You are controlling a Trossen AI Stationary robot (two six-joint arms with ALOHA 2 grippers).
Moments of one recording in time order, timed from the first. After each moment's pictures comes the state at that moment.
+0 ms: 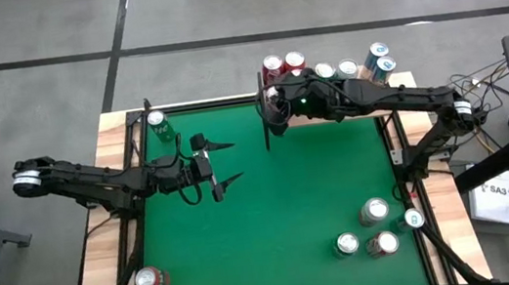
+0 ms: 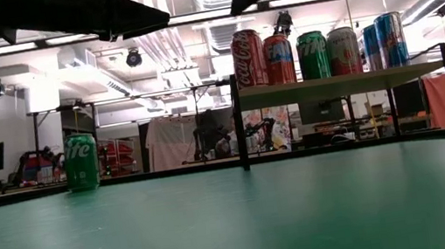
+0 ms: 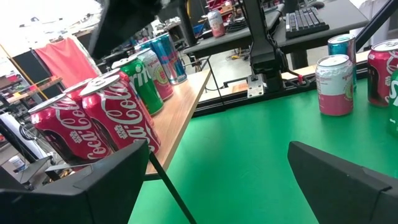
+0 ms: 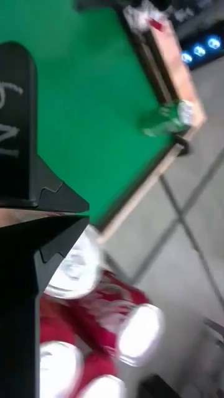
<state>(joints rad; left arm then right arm) -0.04 1.13 0.54 0.50 -0.30 0.32 -0.20 1.55 1.59 -0.65 0.44 0.28</state>
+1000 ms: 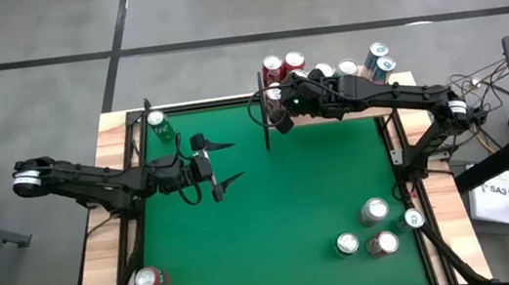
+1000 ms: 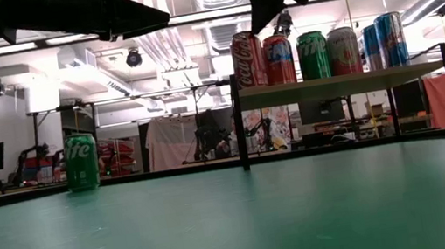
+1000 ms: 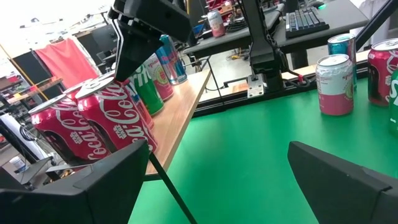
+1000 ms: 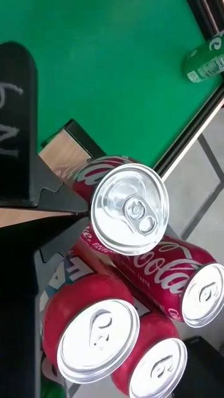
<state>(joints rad) -0.04 1.13 0.54 0.50 -0.30 0.33 -0.24 1.59 1.61 -0.86 0.50 0.37</state>
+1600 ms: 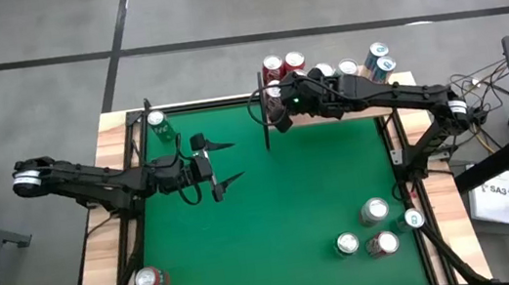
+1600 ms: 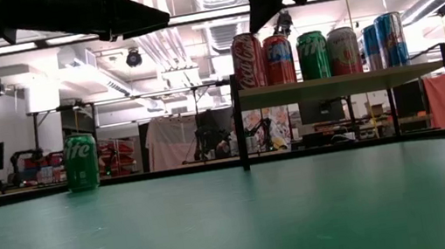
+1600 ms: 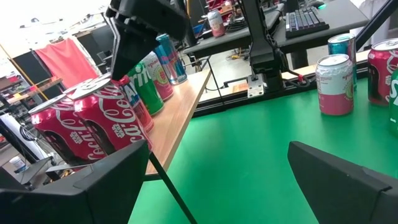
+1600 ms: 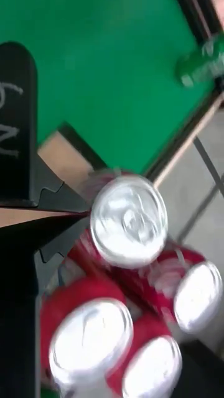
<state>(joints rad) -0.04 1.13 0.54 0.50 -0.30 0.33 -0.24 1.59 1.61 -0.83 0.49 0.36</state>
